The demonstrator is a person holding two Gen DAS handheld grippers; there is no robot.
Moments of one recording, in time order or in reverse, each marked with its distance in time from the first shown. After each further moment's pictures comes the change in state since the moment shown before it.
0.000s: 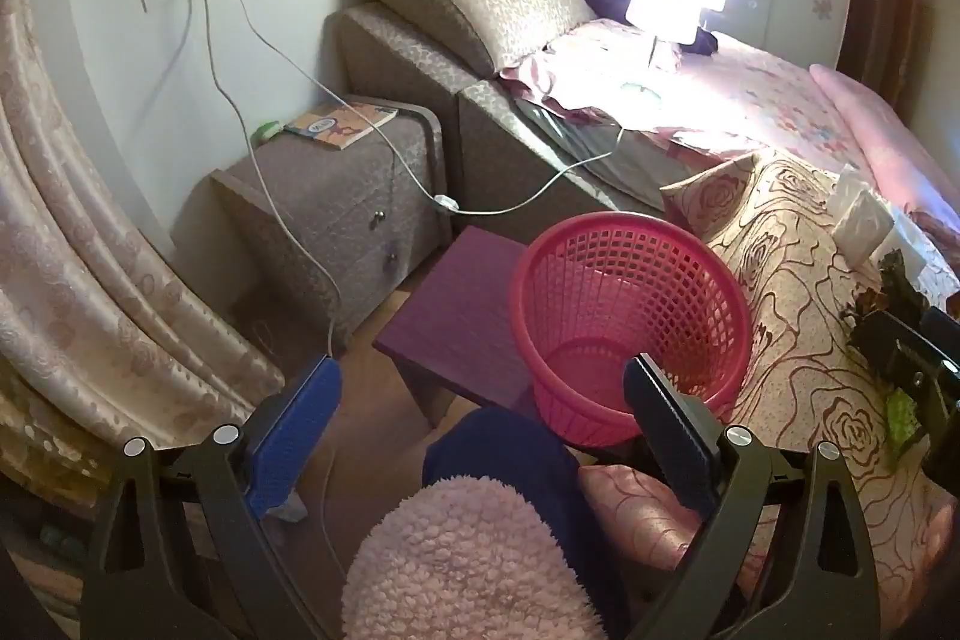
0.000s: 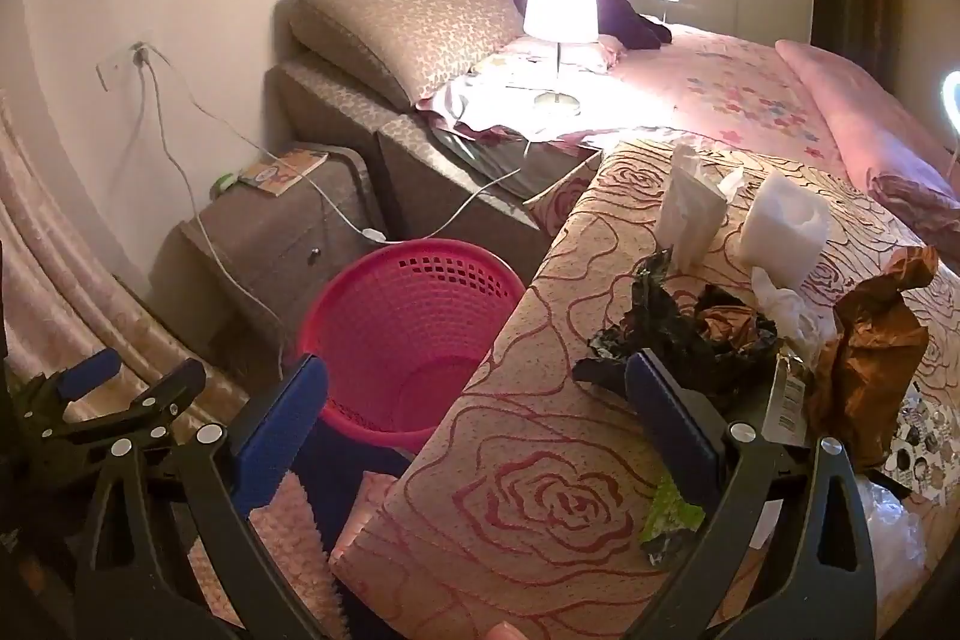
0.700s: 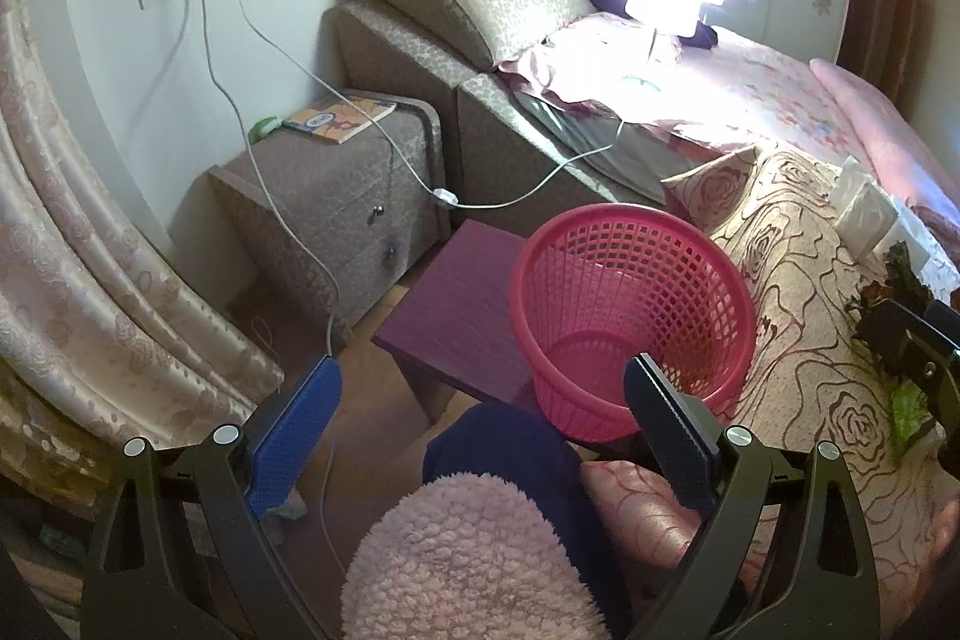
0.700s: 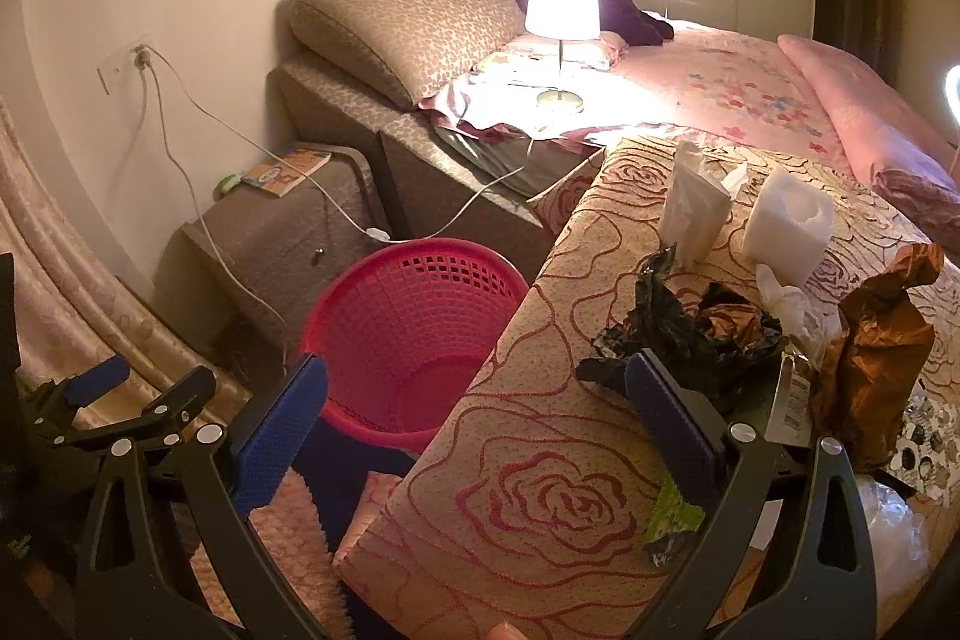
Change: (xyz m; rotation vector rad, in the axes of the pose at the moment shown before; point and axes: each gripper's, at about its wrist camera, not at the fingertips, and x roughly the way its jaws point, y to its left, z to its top) left arm 0.006 -0.003 -0.008 0.007 0.008 0.003; right arm 0.003 -0.001 0.001 0.007 0.007 0.014
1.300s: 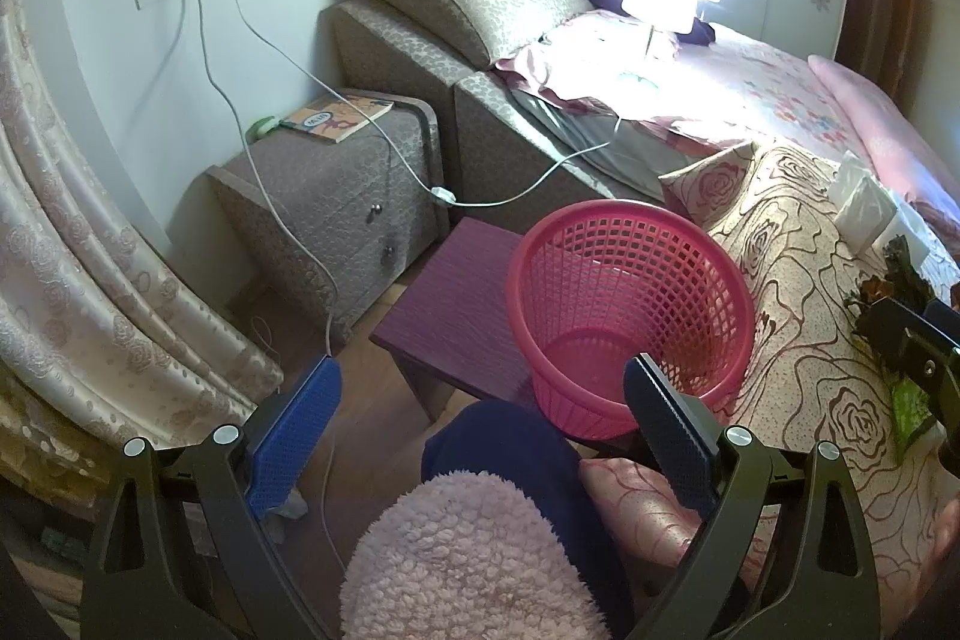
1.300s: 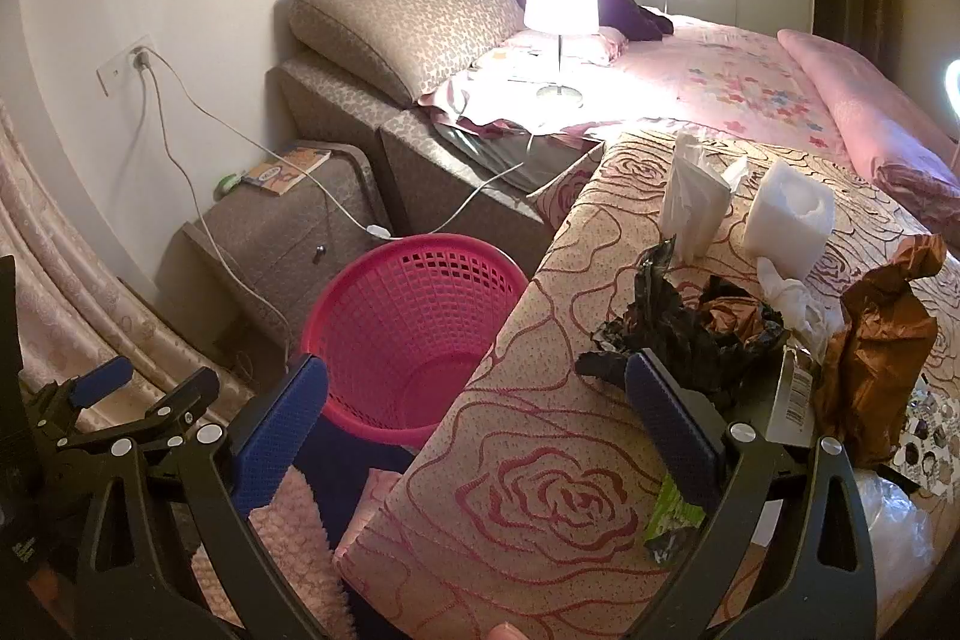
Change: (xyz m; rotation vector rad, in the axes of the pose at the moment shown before) left arm 0.002 0.000 -0.001 0.003 0.004 -0.002; right arm 0.001 -0.001 -0.002 0.005 0.004 0.004
